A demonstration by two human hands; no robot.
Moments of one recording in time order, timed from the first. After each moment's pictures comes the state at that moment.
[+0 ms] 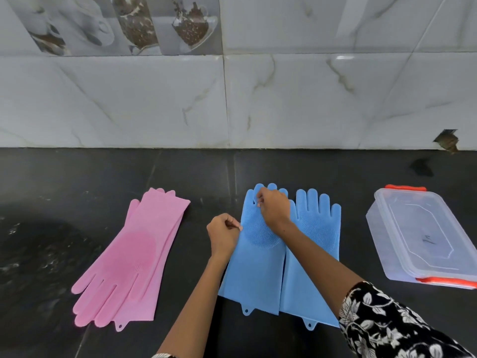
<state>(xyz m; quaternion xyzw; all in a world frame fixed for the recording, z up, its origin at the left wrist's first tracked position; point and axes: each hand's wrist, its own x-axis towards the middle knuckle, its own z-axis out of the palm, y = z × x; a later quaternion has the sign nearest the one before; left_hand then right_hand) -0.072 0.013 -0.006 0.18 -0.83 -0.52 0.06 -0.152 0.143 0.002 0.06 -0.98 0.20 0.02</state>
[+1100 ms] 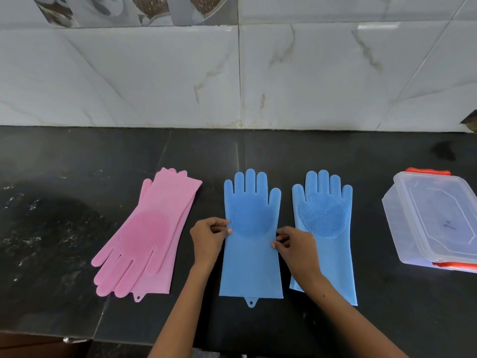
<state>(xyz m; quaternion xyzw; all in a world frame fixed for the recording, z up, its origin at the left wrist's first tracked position) -0.013 -0.035 -0.015 0.23 -0.82 -0.53 0.06 -0.012 0.168 -0.017 0.01 -0.92 0.39 -0.02</state>
